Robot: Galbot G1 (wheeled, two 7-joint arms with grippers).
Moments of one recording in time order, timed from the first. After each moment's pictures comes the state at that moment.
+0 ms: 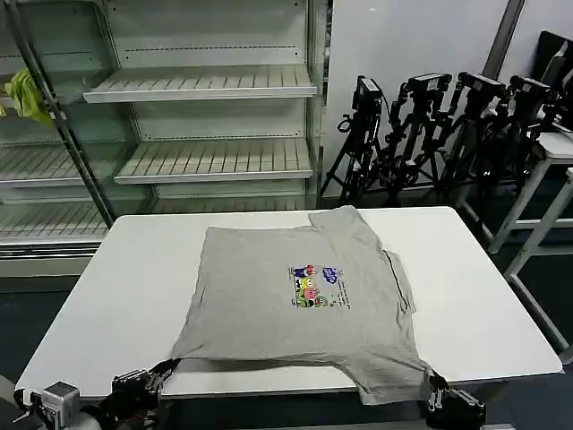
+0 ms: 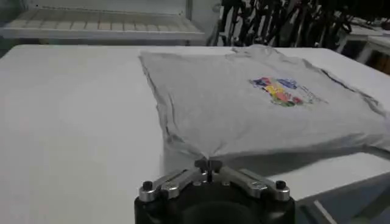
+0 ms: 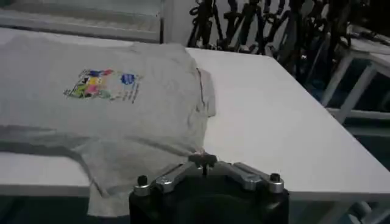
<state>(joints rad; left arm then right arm) 1.90 -0.83 -0.87 -2.40 -0.89 0.57 -0.04 -1.90 0.75 0.55 2.57 0.71 -0.39 0.69</state>
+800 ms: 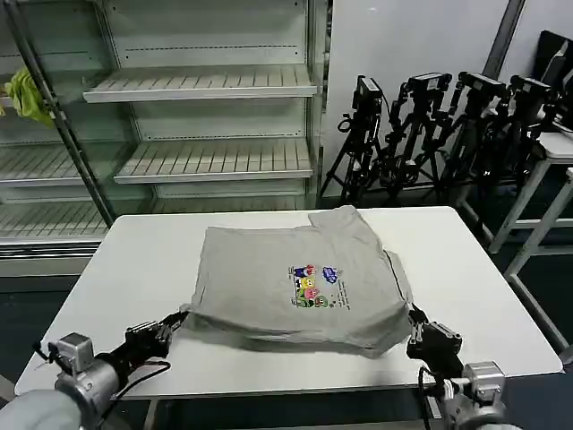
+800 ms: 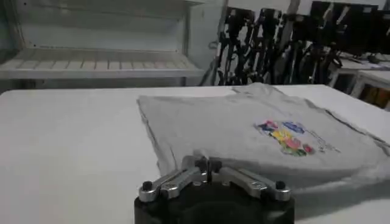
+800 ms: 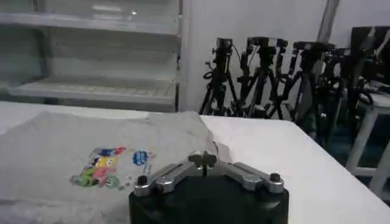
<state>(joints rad) 1.52 -0.80 -0.69 -2.24 -0.91 0.57 -0.04 -1.45 0.69 0.34 2.35 0.76 -0.35 0.64</state>
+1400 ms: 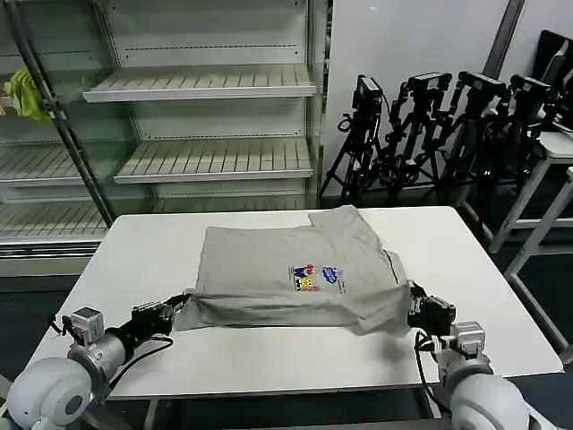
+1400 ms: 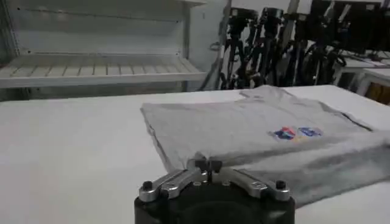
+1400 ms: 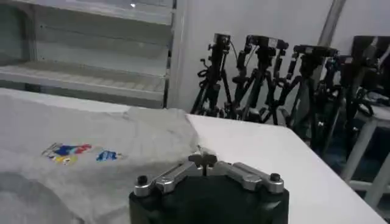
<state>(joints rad) 1.36 -0.74 -0.59 -2.10 -0.92 0.56 -0.01 -1.21 0.64 0.24 2.16 0.78 -0.33 0.57</state>
